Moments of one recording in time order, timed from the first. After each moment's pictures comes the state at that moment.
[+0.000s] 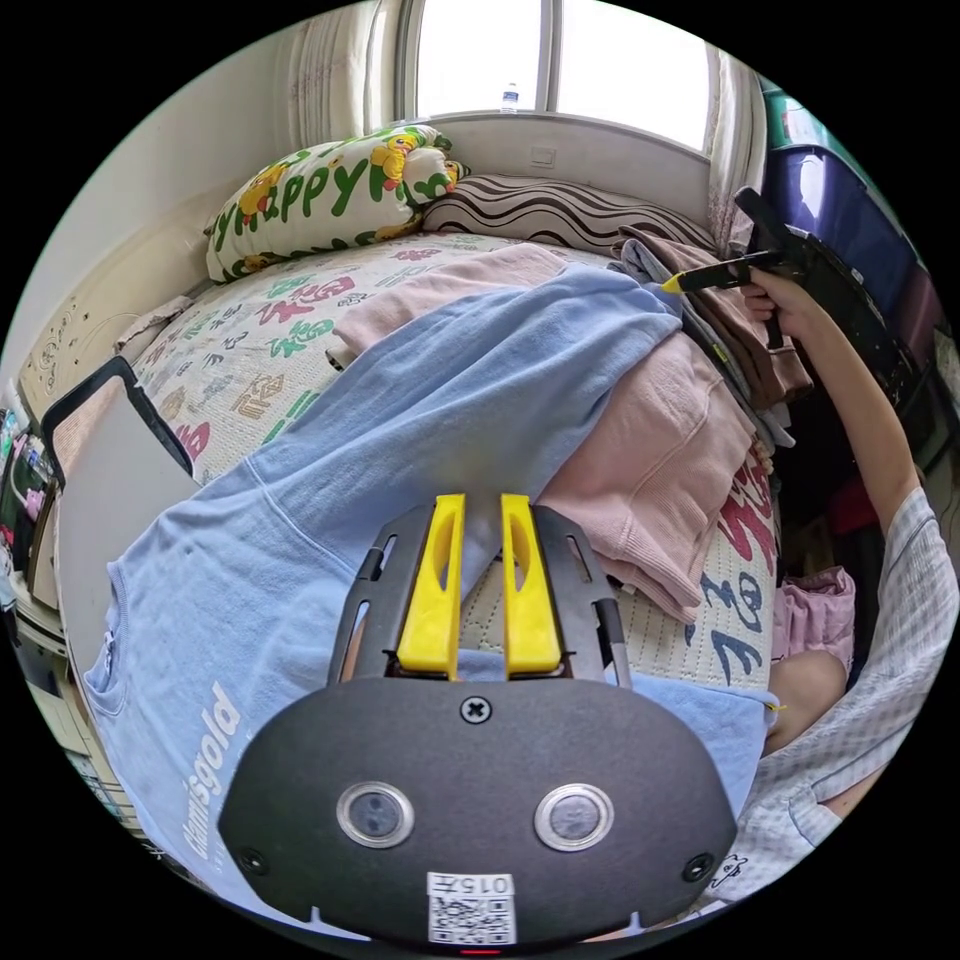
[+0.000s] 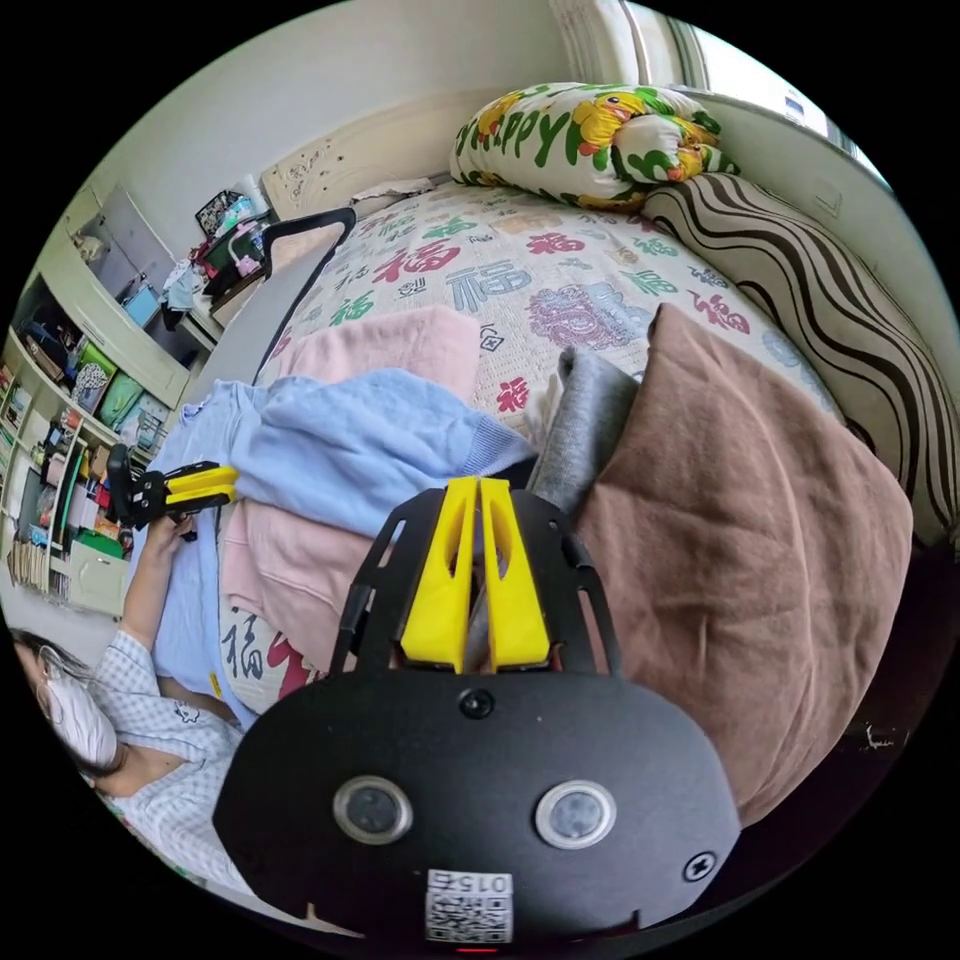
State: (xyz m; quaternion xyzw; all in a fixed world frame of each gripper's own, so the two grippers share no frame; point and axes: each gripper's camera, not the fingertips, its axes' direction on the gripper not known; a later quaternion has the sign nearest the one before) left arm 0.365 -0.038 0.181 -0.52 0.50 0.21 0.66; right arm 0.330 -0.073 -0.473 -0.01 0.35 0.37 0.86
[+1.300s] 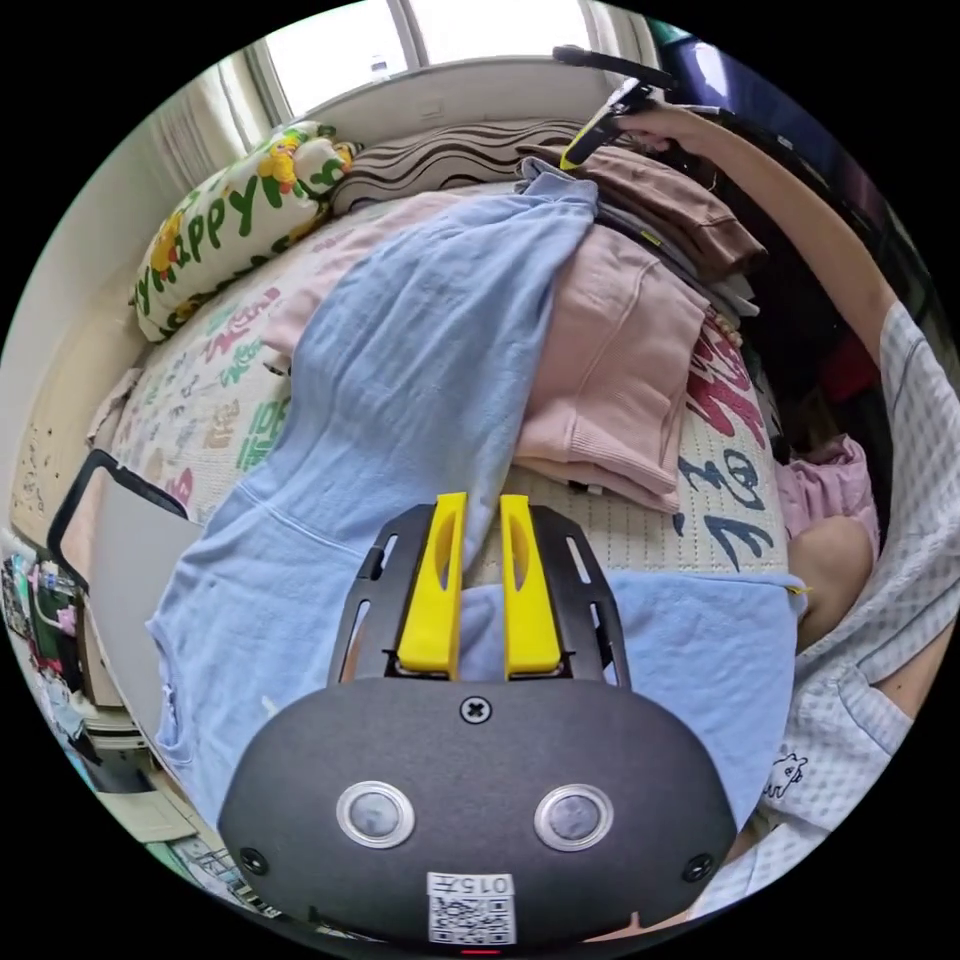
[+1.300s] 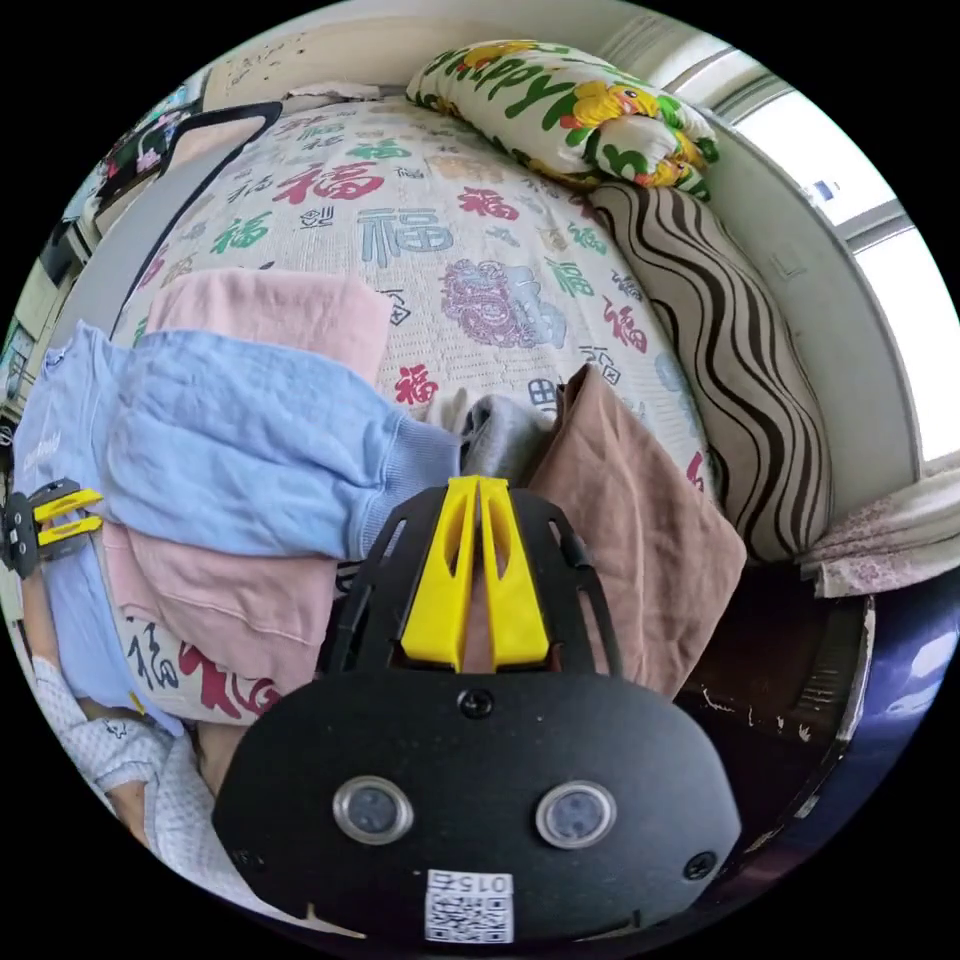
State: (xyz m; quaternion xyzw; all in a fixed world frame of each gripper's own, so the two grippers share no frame) left arm 0.401 -0.059 0.157 -0.50 0.55 0.33 0.58; right arm 0.375 -0.149 -0.358 -0.18 0.52 0.35 0.76
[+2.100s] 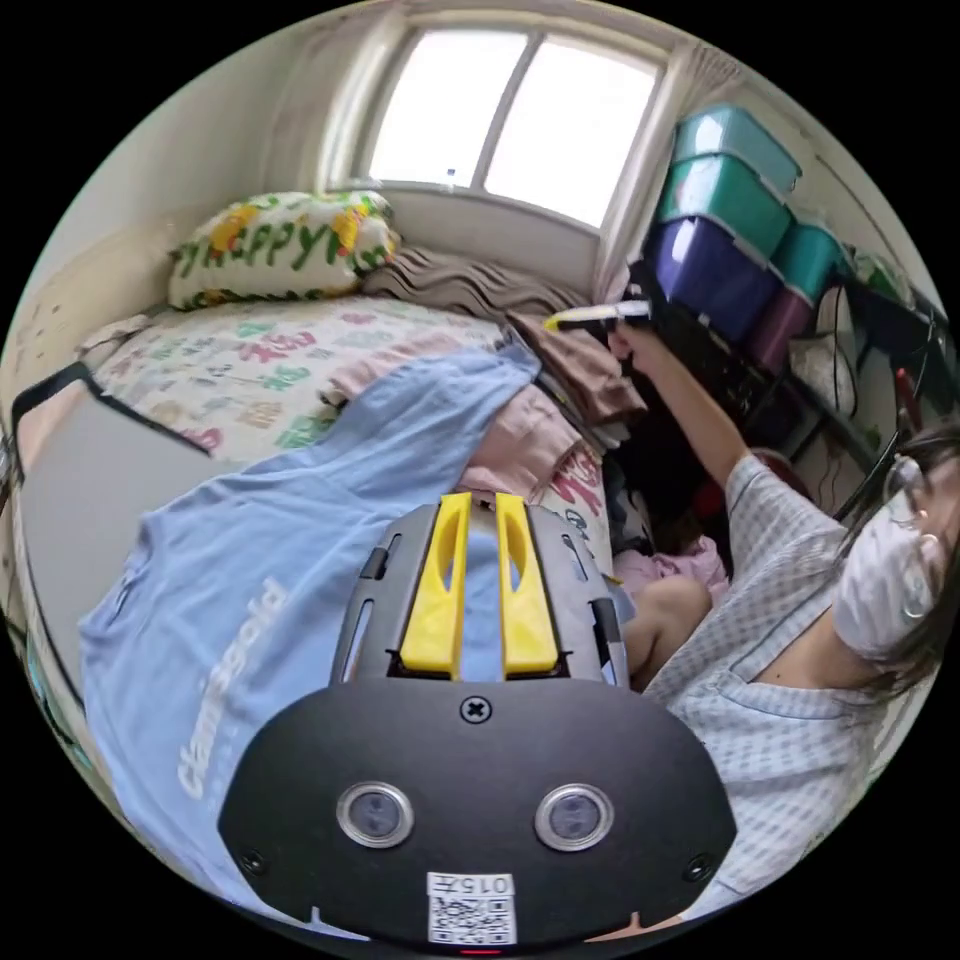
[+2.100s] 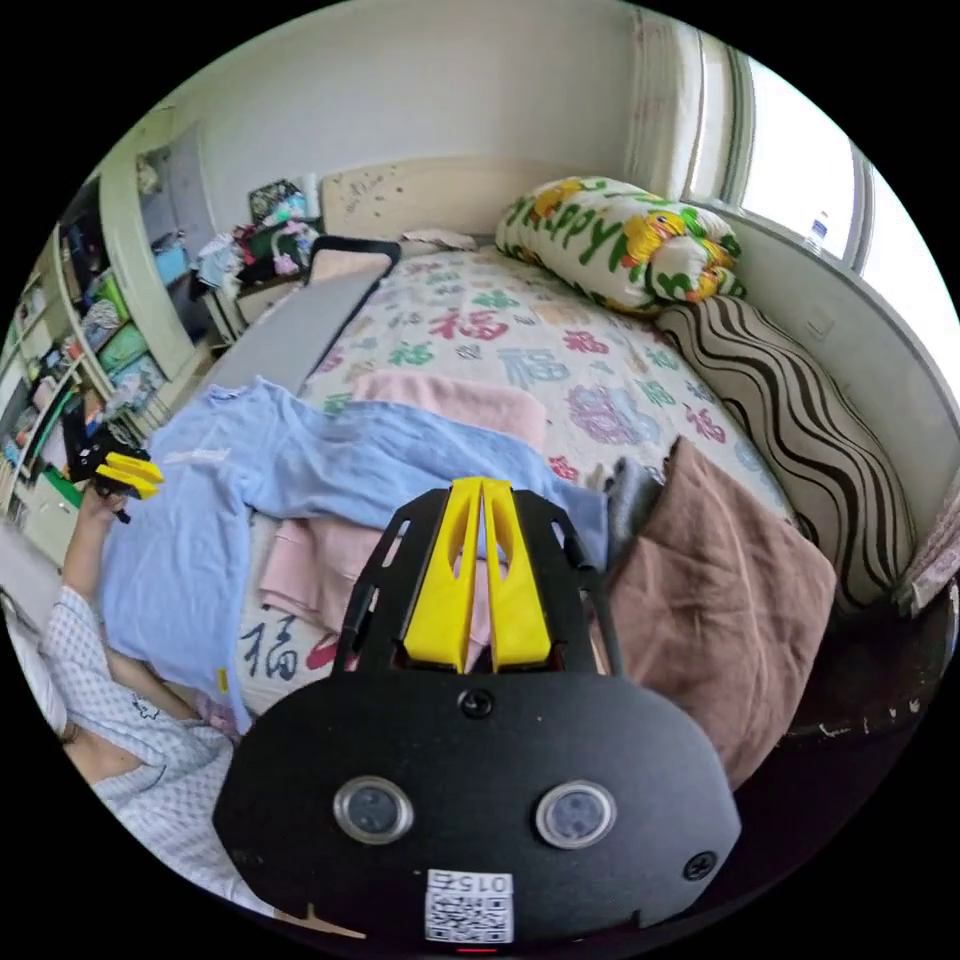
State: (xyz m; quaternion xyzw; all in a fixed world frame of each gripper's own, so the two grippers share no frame) left arm 0.090 -0.199 0.235 -0.46 0.60 0.06 0.65; right arm 0.246 -0.136 -0.252 0.05 0.38 0.22 0.90
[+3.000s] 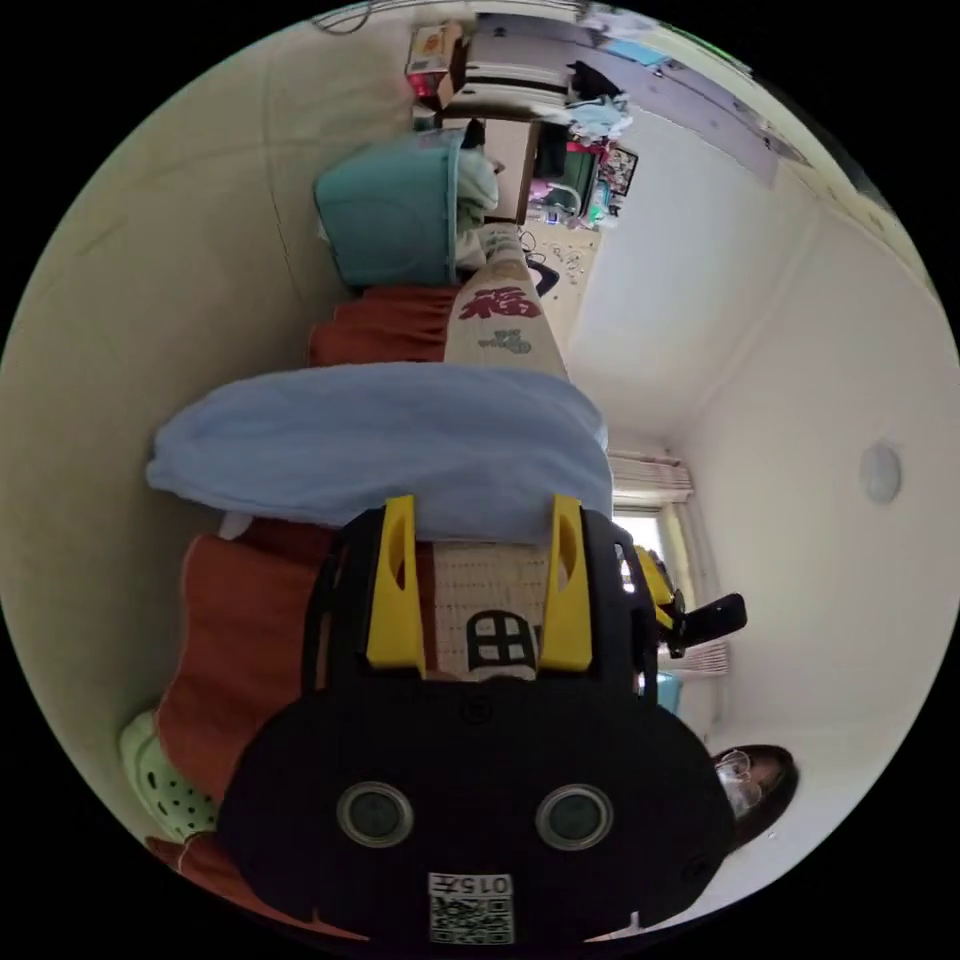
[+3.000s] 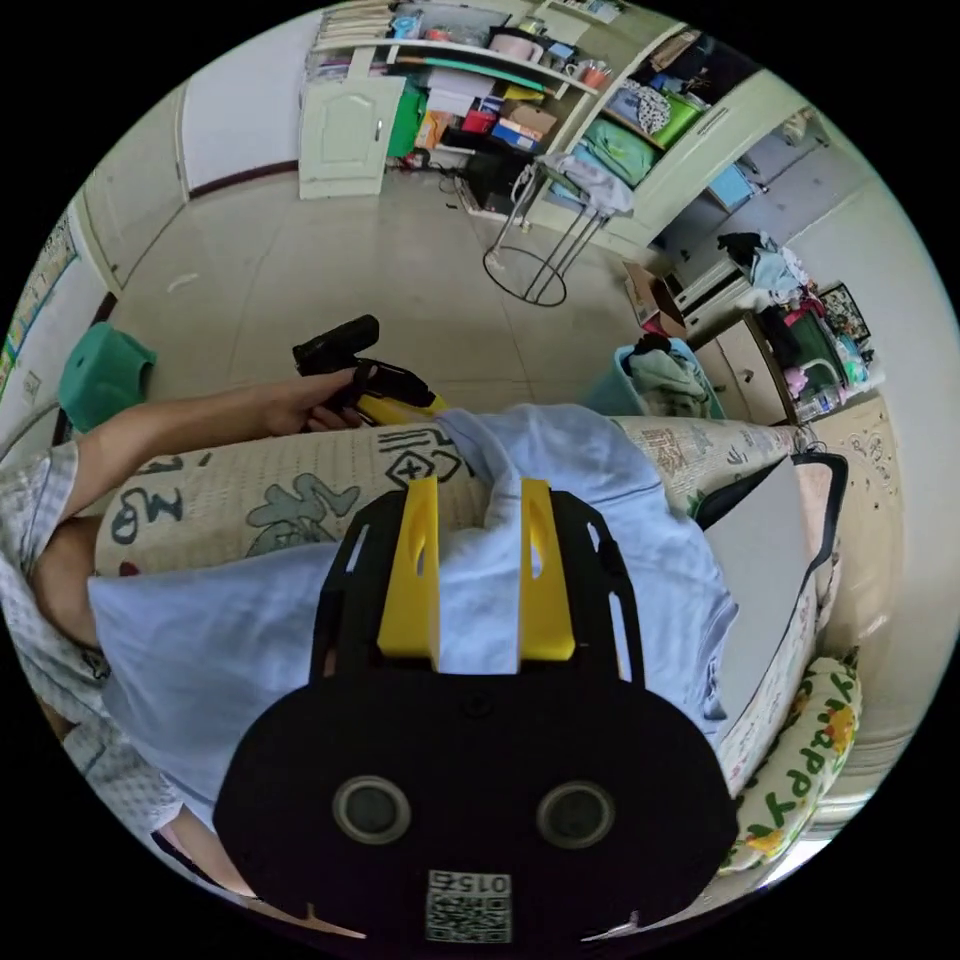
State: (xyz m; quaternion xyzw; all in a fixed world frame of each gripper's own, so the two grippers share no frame) left arm -0.609 0.192 0.197 -0.43 0.30 -0.66 0.54; right arm -0.005 -0.381 0.477 -0.27 0.25 -0.30 0.88
